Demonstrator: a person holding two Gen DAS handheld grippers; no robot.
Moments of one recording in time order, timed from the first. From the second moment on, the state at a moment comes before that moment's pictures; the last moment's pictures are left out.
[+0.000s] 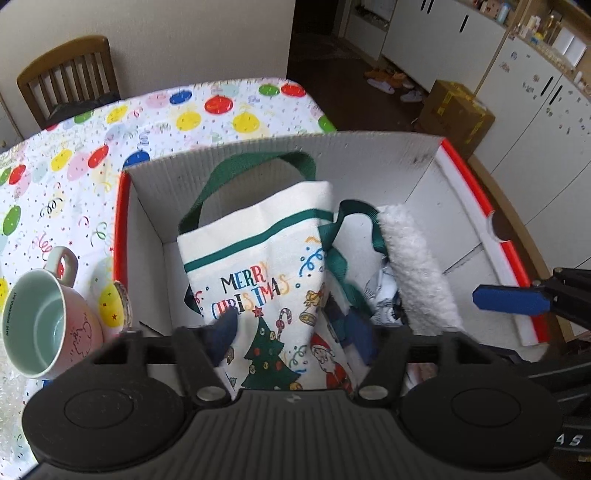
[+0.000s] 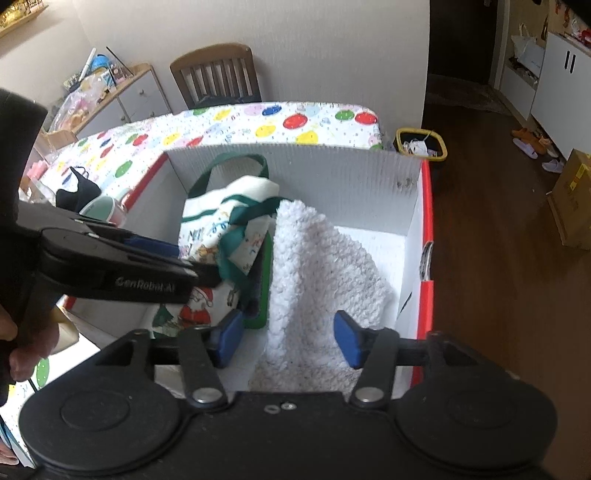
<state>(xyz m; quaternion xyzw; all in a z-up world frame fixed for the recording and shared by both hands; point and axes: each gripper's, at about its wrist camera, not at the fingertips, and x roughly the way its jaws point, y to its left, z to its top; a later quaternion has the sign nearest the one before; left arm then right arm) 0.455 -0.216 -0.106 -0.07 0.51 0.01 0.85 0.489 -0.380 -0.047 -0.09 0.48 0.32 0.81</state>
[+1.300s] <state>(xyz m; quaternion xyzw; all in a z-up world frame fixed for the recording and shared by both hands) 0.235 -0.088 0.008 -0.08 0.34 0.01 0.94 0.354 -0.311 0.032 -0.04 0.37 0.39 0.84</state>
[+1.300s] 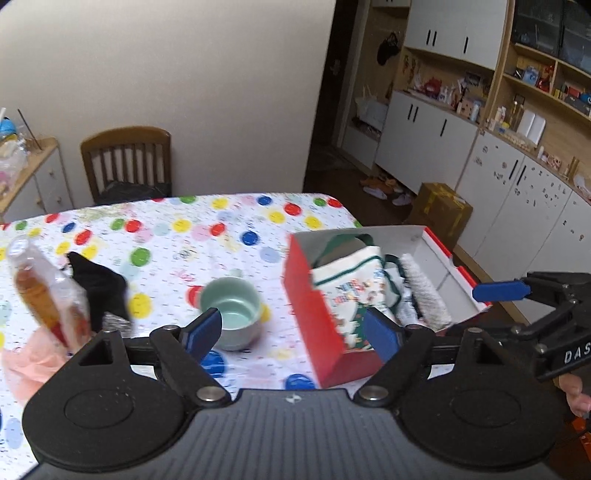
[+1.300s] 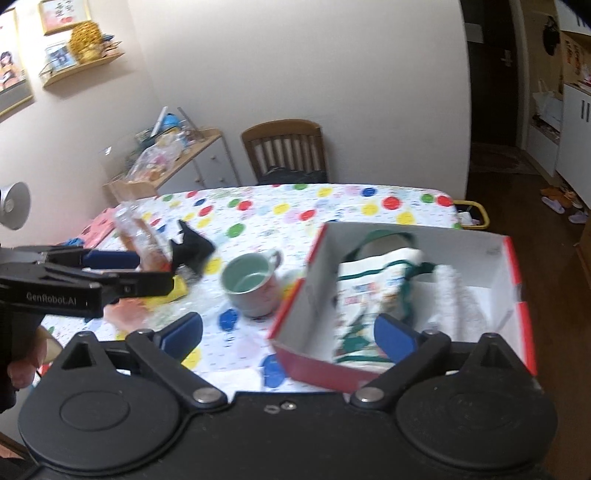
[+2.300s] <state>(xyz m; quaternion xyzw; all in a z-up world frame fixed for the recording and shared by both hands) 0.158 0.126 -0.098 -0.10 0.35 0.16 0.92 0.274 -0.167 -0.098 -0.13 0.45 0.35 0.81</state>
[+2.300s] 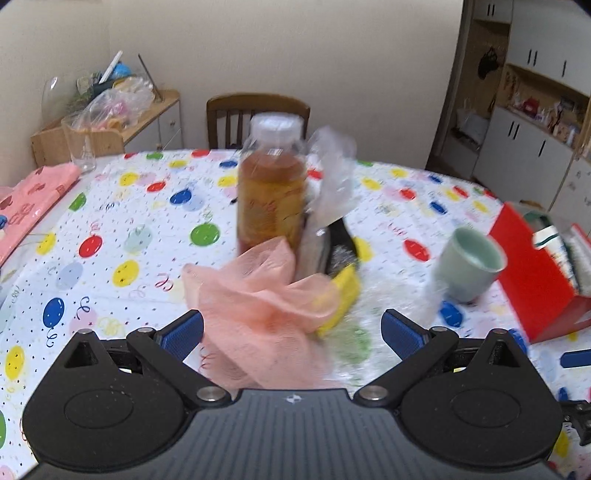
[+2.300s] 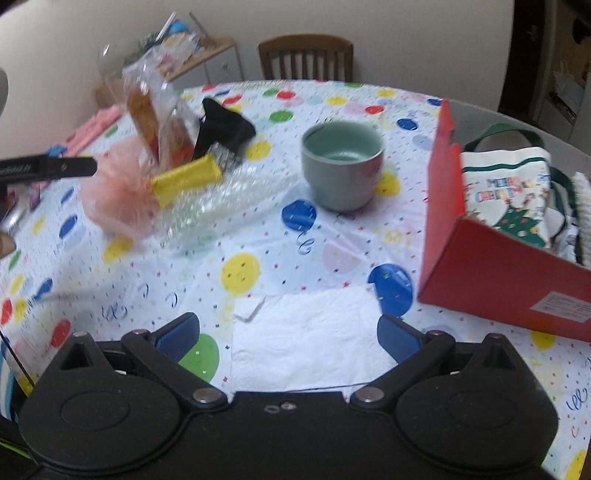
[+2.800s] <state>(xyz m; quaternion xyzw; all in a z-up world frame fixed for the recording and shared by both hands) 0.191 0.184 -0.157 -0.18 0.41 0.18 0.88 0.293 -0.155 -0.142 -0.15 0.49 0.30 0.81</state>
